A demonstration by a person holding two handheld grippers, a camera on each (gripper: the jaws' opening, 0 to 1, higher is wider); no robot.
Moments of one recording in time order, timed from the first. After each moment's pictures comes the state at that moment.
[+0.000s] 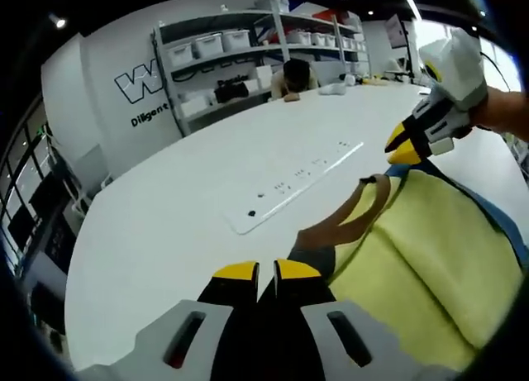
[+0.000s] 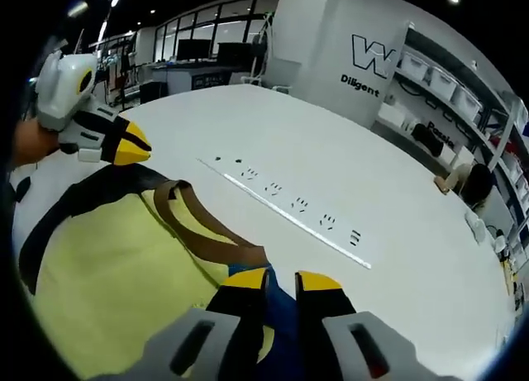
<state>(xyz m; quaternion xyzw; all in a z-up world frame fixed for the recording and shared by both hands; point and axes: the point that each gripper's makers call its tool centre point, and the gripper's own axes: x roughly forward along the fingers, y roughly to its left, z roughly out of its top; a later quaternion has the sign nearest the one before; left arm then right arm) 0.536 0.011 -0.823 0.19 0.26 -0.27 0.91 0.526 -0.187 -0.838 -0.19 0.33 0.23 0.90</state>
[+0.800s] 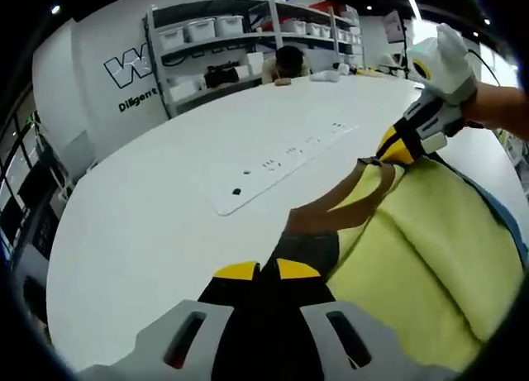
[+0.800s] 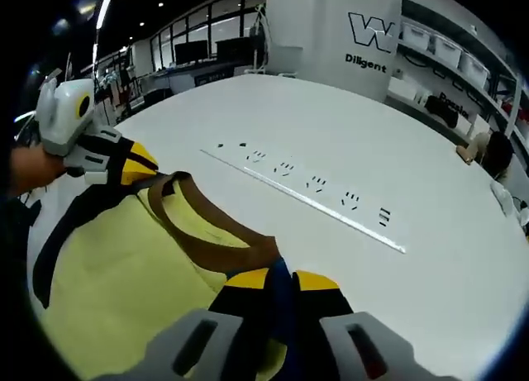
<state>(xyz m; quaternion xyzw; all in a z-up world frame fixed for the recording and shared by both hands) 0.538 0.010 -0.857 0.17 0.30 -0.29 0.89 0.528 -0.182 -0.866 -0.12 0.37 0.25 0.88</state>
